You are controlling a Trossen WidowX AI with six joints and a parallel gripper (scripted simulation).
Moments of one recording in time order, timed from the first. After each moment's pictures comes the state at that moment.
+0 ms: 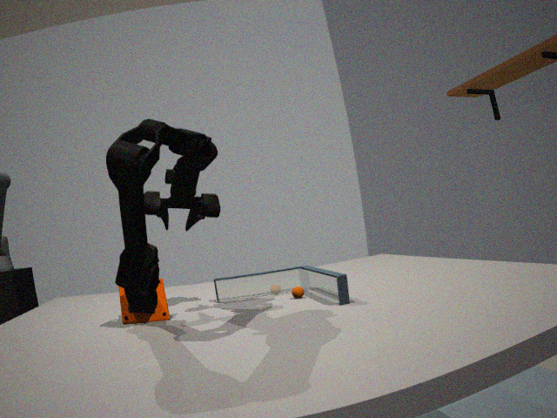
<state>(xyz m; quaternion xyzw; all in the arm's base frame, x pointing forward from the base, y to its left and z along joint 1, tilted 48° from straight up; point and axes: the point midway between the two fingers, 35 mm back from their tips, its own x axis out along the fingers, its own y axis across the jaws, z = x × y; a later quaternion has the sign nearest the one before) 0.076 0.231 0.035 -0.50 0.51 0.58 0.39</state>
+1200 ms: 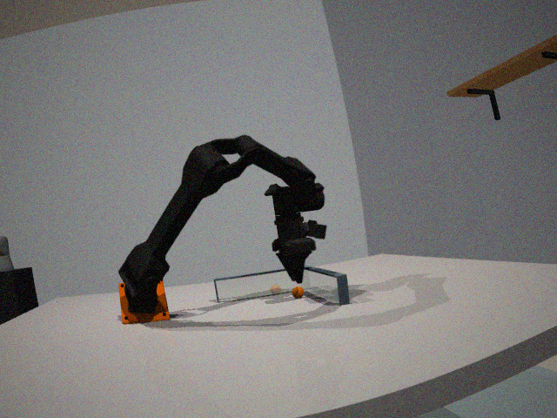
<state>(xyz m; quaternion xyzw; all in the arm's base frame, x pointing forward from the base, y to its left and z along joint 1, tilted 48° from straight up) 0.352 0.098 0.024 -0.32 0.60 -0.24 0.69</state>
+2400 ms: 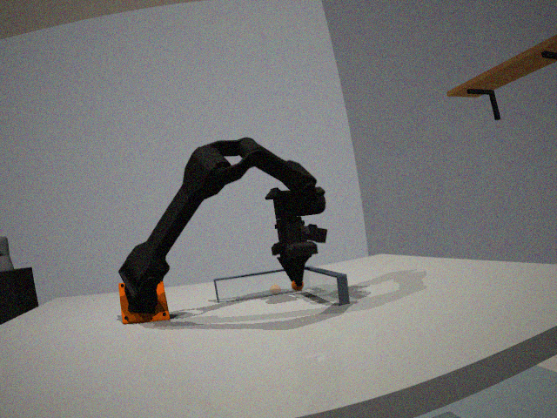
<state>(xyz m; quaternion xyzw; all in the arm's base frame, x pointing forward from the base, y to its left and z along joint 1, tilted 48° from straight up) 0.354 0.091 0.019 -0.33 0.61 -0.23 0.69</state>
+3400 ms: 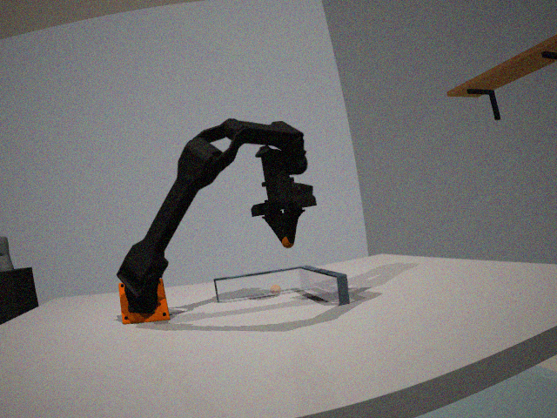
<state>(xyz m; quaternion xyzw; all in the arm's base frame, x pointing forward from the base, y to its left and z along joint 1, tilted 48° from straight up) 0.331 0.174 0.071 -0.45 0.63 -0.11 0.63</state>
